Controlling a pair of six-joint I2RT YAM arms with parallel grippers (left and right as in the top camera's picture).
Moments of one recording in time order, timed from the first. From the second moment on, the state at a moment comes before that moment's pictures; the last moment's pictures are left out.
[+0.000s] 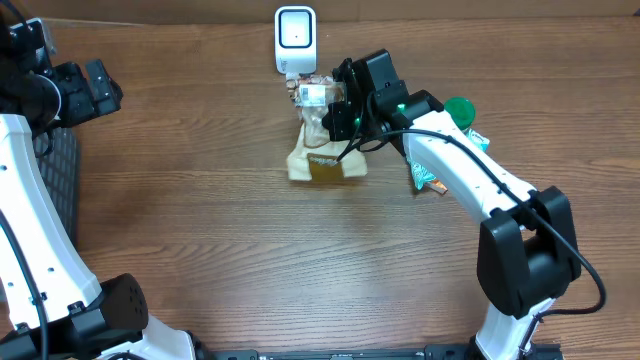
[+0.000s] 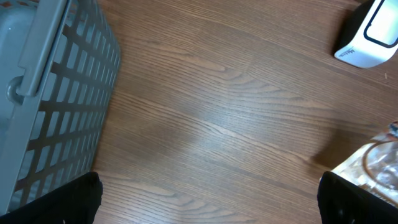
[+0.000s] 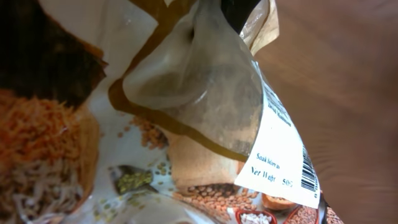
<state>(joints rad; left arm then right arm) 0.34 1.77 2.28 -1.59 0.08 -0.07 0.46 1.93 1.53 -0.54 -0.22 0.28</state>
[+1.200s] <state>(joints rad) 0.34 1.77 2.28 -1.59 0.07 -0.07 0.59 1.95 1.53 0.43 0.65 -0.84</state>
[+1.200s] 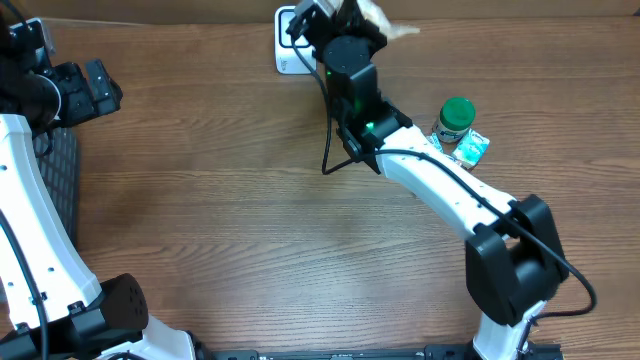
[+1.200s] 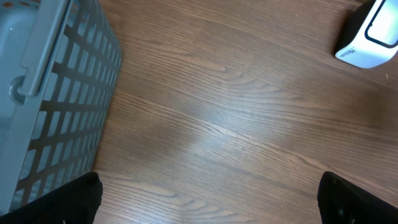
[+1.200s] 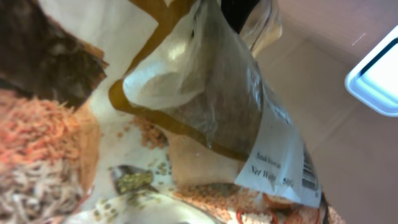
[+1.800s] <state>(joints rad) 0.34 1.77 2.28 -1.59 0.07 -0.07 0.54 2.42 1.59 0.94 0.34 -1.28</state>
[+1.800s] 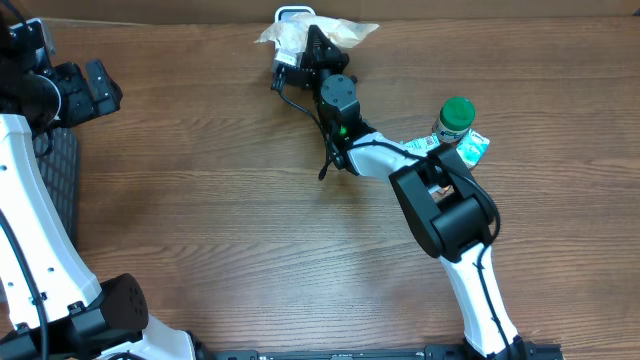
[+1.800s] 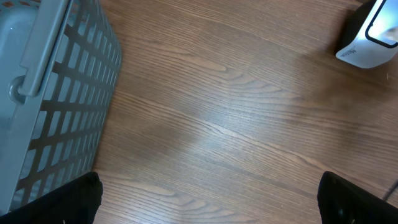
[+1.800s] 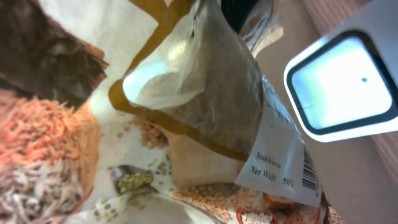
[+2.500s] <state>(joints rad) 0.34 1.77 2.28 -1.59 0.07 -0.07 0.45 2.55 1.87 0.74 0.33 -1.21</state>
